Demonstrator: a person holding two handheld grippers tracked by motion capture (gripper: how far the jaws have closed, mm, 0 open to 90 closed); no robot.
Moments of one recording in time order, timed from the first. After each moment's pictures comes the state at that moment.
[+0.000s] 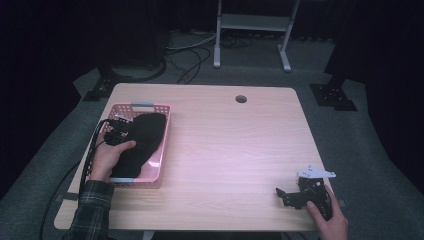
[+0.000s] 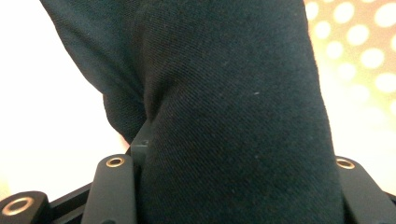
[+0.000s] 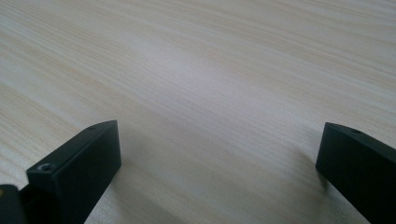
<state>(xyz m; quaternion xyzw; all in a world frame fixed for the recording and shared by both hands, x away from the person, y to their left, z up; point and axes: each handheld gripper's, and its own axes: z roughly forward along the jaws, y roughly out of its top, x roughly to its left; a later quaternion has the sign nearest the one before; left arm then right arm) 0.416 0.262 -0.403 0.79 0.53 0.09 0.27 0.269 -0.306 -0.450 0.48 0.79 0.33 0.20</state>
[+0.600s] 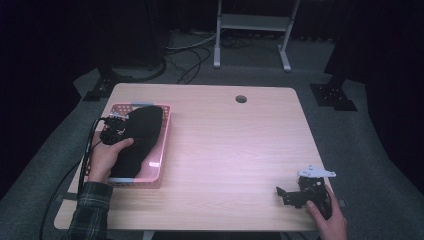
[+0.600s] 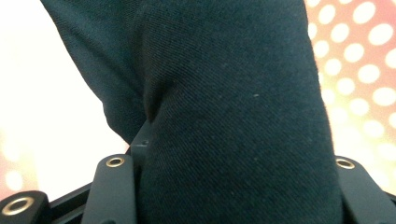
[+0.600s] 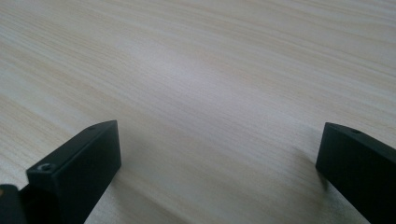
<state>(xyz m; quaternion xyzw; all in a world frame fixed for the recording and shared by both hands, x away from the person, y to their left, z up) 0.408 0.266 -0.389 0.77 0.53 0.13 0.32 0.271 -0.307 -0.450 0.49 0.78 0.33 0.20</state>
